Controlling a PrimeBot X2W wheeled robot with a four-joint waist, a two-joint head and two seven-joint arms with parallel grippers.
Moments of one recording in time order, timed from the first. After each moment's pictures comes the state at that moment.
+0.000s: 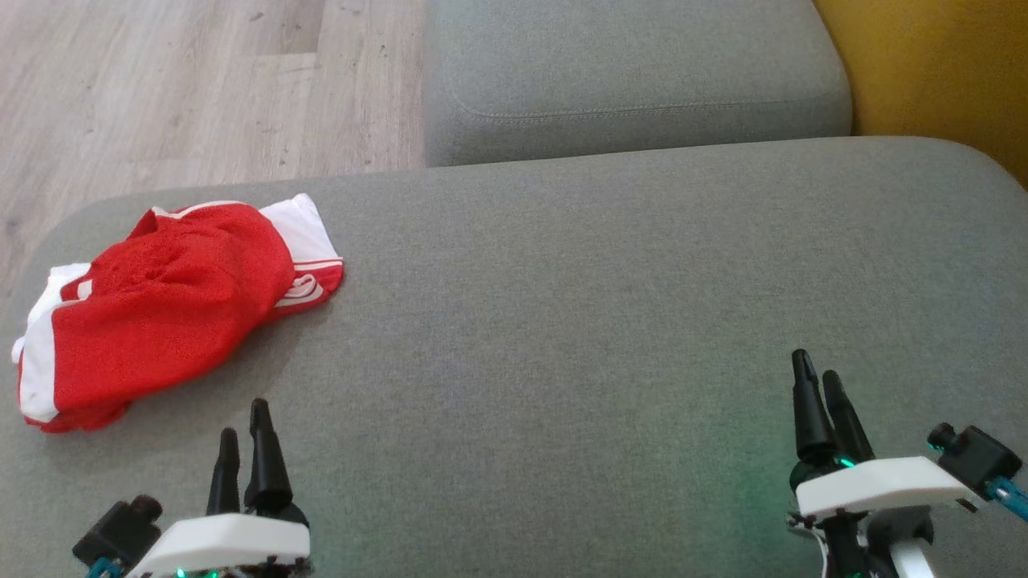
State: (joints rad) left arm 0.05 0.04 -0.06 0.20 -0.89 -0.06 -0.07; right arm 0.01 -0.04 0.06 0.26 0.85 0.13 -0.07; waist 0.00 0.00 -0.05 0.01
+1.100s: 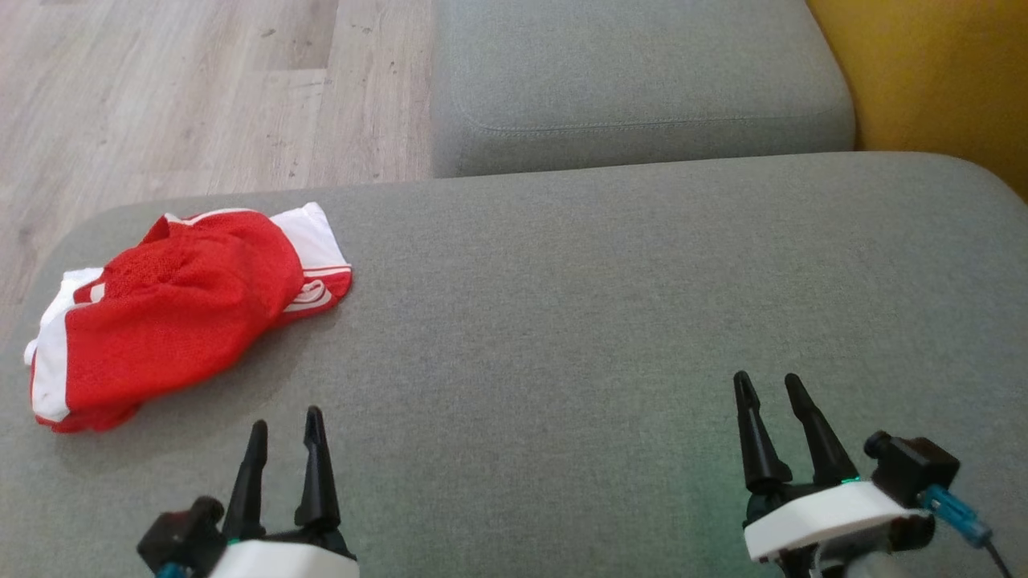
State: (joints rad) left arm 0.10 0.04 -0.14 0.16 -0.47 -0.05 -0.16; right arm 0.05 -0.04 0.15 0.23 0.43 0.13 -0.16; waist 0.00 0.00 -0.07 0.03
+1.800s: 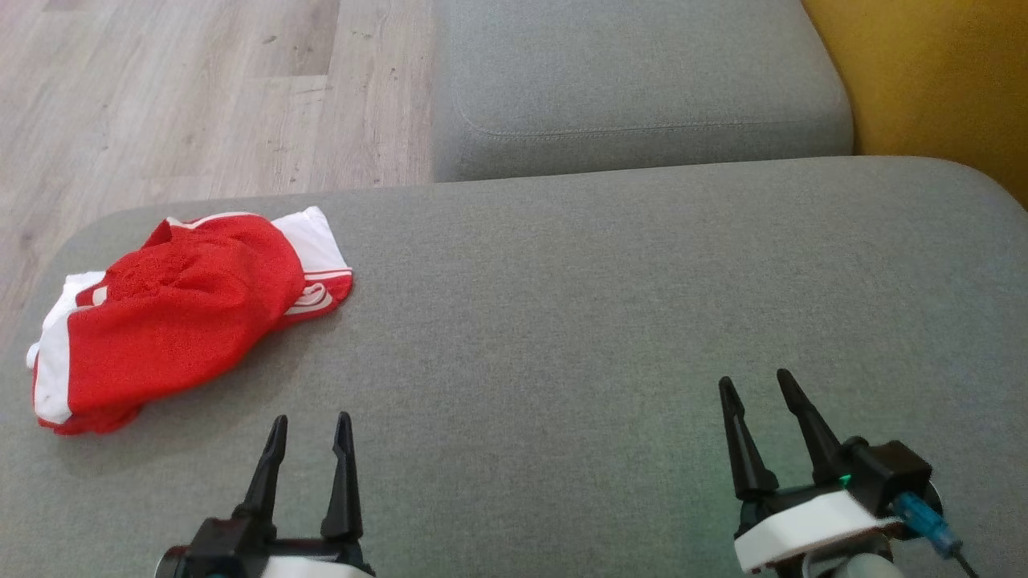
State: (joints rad) left arm 0.11 0.05 -0.17 0.16 -0.24 -0.03 -0.22; right arm 0.06 -0.04 0.15 0.23 0.21 0.13 -0.22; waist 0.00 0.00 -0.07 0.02
